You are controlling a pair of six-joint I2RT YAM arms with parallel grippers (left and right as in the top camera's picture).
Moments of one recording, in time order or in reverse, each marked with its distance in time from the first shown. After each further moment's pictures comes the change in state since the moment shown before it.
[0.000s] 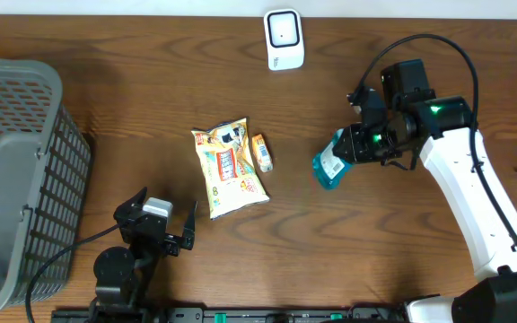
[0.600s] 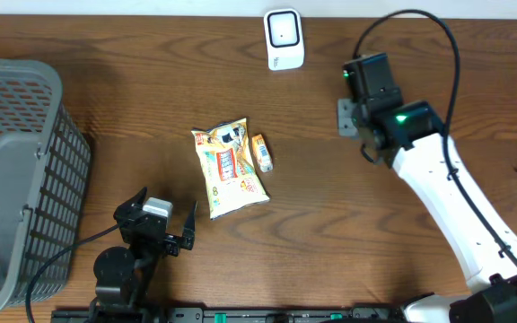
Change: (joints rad) left arm 0.000 0.000 0.000 0.000 0.000 0.000; right arm 0.188 0.000 0.021 0.305 0.662 0.134
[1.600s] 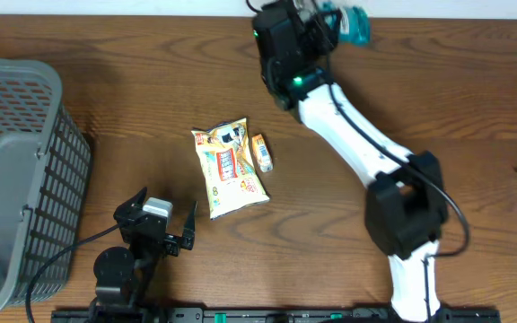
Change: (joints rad) left arm 0.000 0.000 0.000 0.000 0.000 0.000; right arm 0.164 0.607 0.462 0.668 0.775 -0.811
